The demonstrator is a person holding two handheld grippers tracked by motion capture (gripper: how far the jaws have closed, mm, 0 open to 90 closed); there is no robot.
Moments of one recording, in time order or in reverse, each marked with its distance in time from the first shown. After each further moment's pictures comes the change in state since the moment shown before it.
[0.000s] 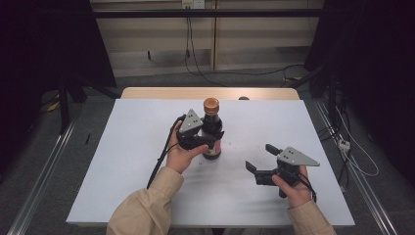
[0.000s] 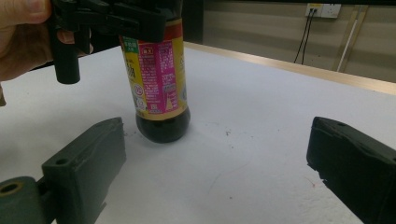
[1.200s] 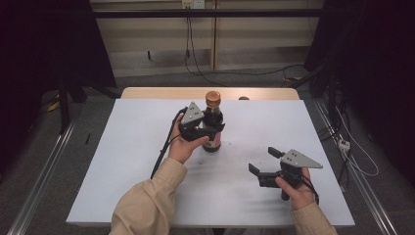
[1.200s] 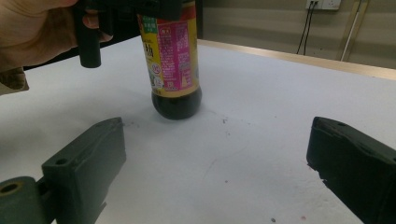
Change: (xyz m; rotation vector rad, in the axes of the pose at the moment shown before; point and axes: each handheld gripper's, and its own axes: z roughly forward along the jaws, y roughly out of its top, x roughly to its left) left arm 0.020 0.002 0.018 -0.024 -0.005 0.000; right arm -0.007 -0.011 -0.004 0.007 0.007 0.032
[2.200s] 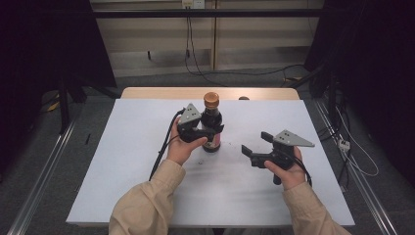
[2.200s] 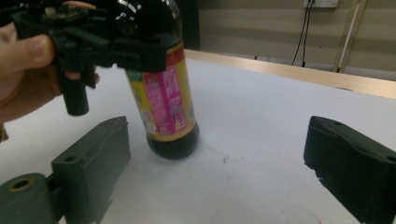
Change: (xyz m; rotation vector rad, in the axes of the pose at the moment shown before) left arm 0.002 -0.005 -0.003 -0.001 -0.023 -0.037; right arm -0.004 0.044 0.032 0.003 -0.012 0.055
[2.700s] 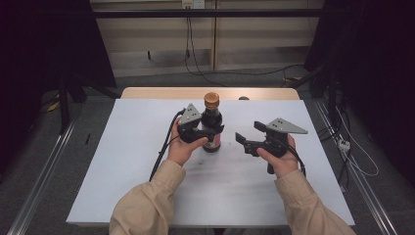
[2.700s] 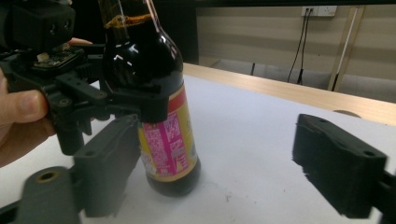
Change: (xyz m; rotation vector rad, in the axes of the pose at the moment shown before) left arm -0.002 -0.001 0.000 -0.003 0.008 -0.010; right arm 0.006 0.030 0.020 -0.006 -0.009 -0.008
